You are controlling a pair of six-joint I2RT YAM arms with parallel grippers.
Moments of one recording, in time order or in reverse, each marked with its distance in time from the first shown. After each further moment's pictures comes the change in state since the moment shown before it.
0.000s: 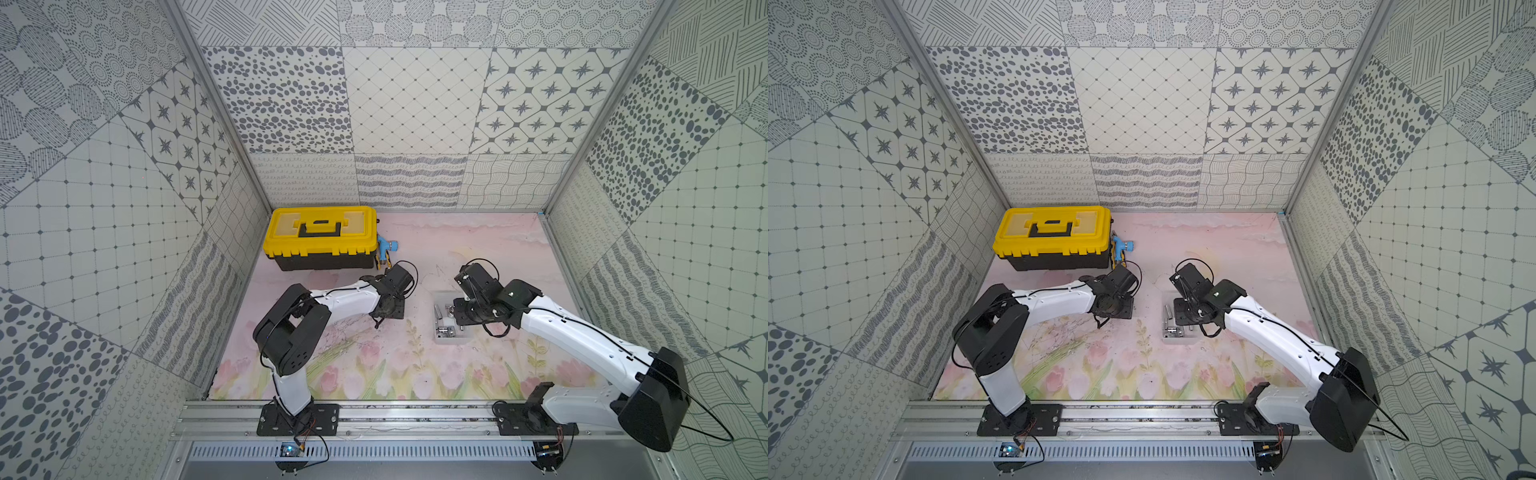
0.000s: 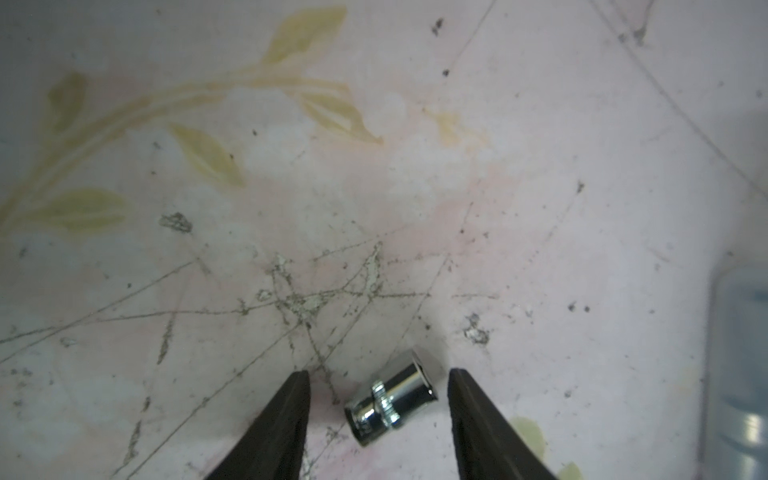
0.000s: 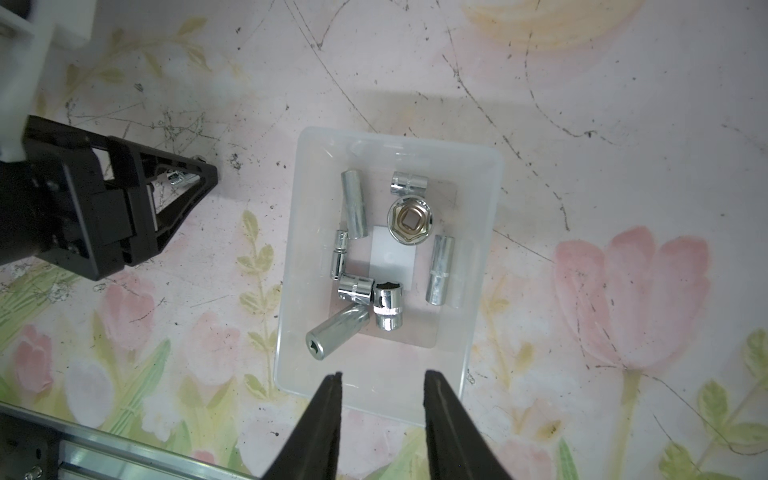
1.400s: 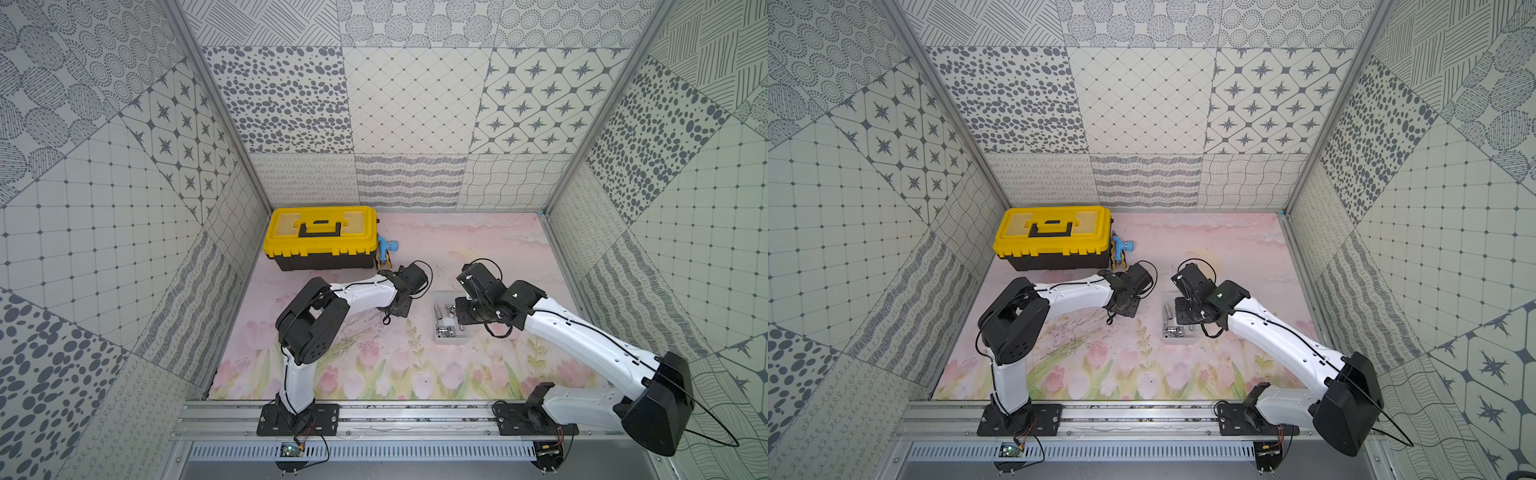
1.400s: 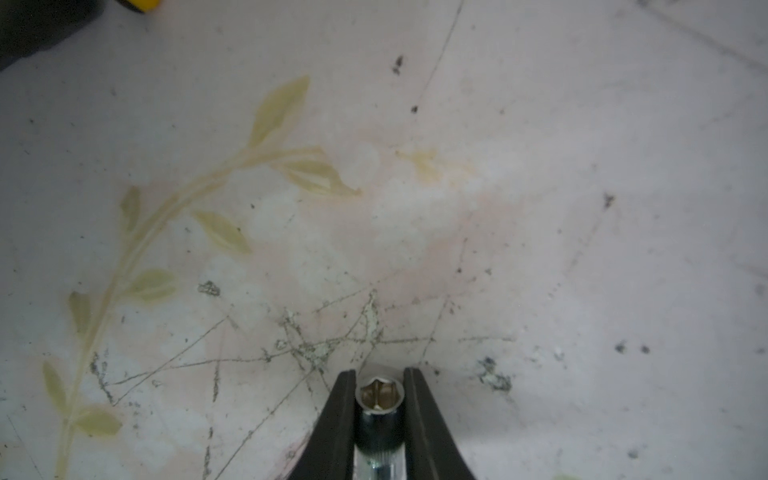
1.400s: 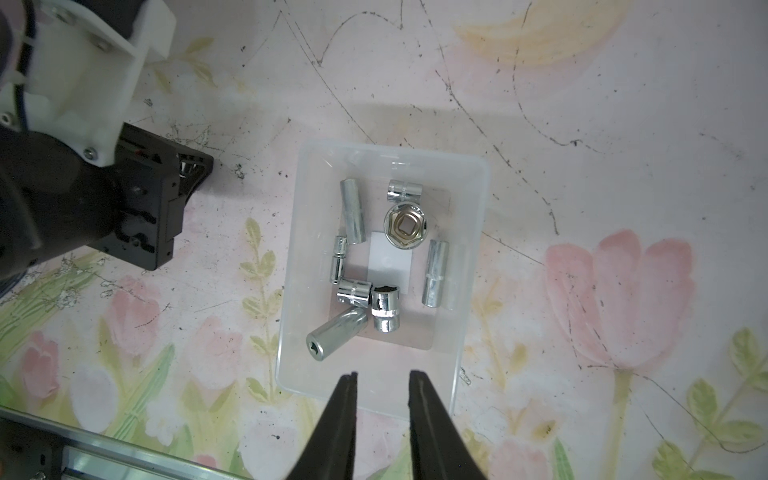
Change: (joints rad) left arm -0.048 0.146 0.185 -0.166 -0.181 0.137; right arm 0.000 -0.026 -0.002 -0.001 0.015 0.004
